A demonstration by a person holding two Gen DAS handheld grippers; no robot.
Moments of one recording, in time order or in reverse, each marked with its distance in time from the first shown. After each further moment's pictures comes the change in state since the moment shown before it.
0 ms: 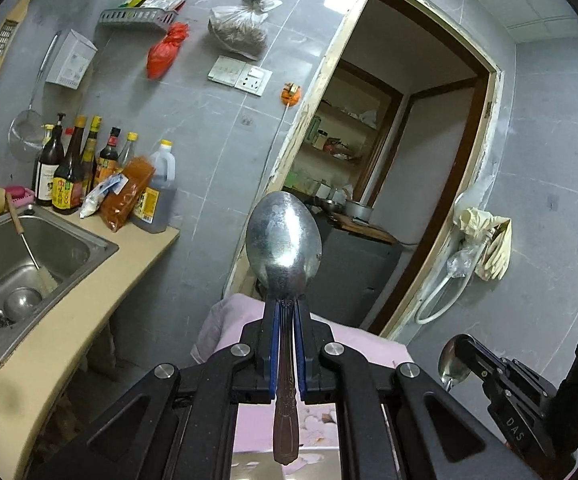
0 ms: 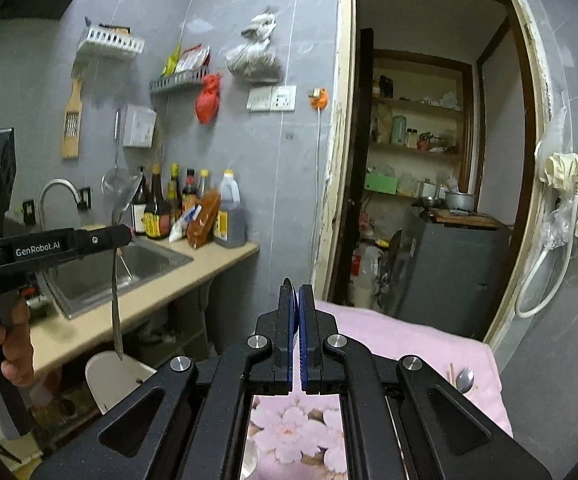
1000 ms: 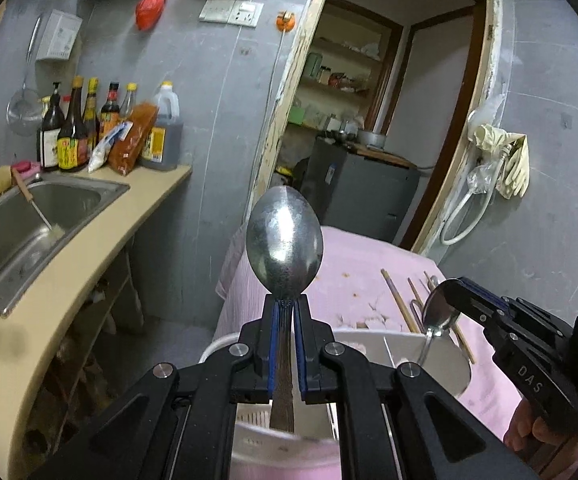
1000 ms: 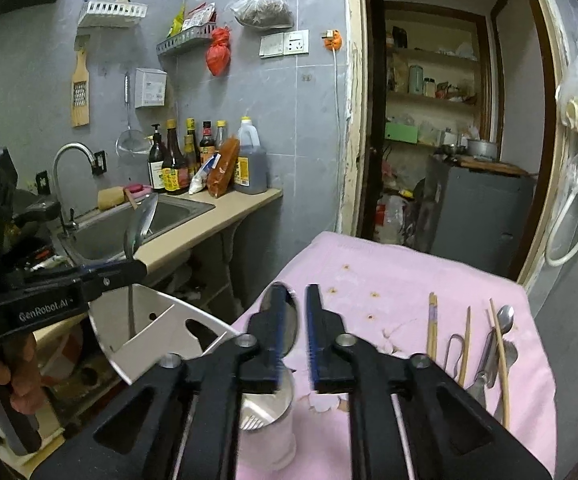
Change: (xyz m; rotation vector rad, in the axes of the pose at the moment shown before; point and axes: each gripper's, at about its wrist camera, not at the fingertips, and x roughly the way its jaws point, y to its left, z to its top) left arm 0.003 -0.001 -0.076 0.102 0.216 0.081; right arm 0.021 0.002 -0.054 0.081 0.152 0.111
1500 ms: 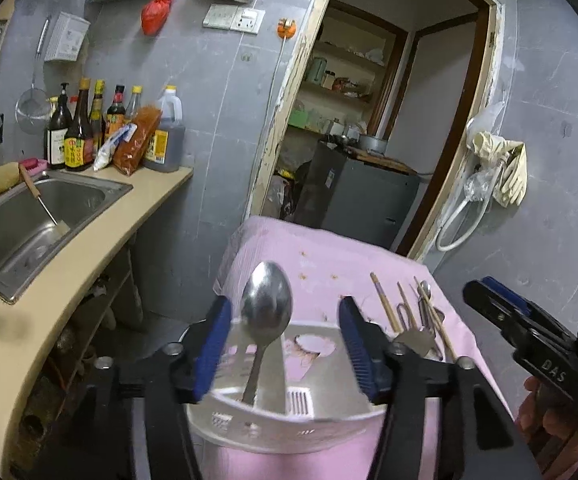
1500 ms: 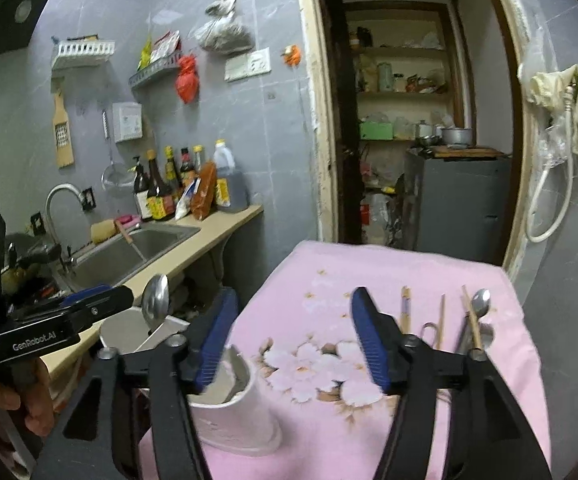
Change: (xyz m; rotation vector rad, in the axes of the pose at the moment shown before) left arm -0.023 -0.027 0.002 -0.023 -0.034 0.018; right arm -0.041 -0.044 0.008 0.107 -0.049 -0.041
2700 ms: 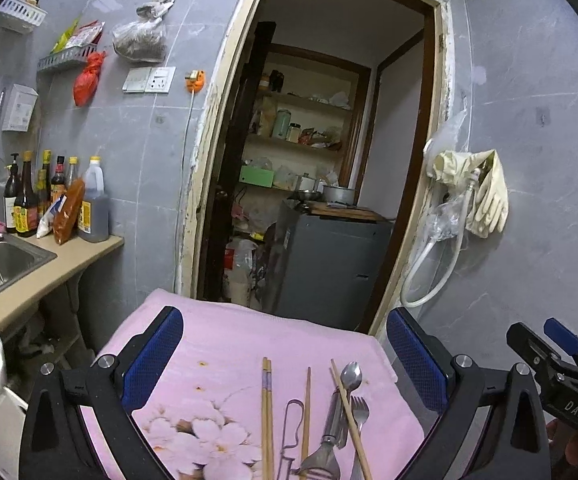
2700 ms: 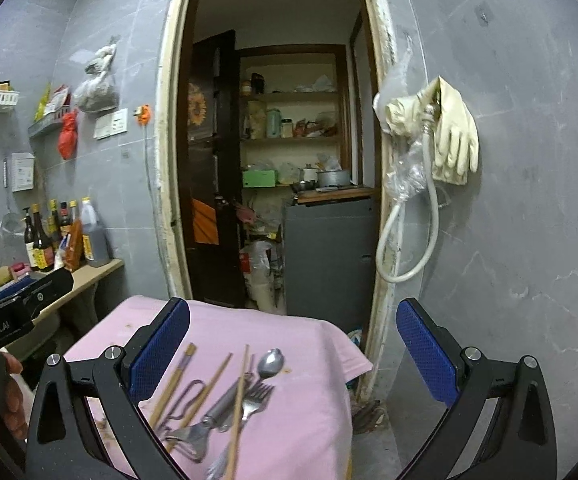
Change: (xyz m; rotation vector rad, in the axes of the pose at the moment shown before) left arm 0.092 -0.228 0.013 0.070 -0.233 0.013; right arm -0.034 -0.244 0.031 0.059 -0.157 -0.337
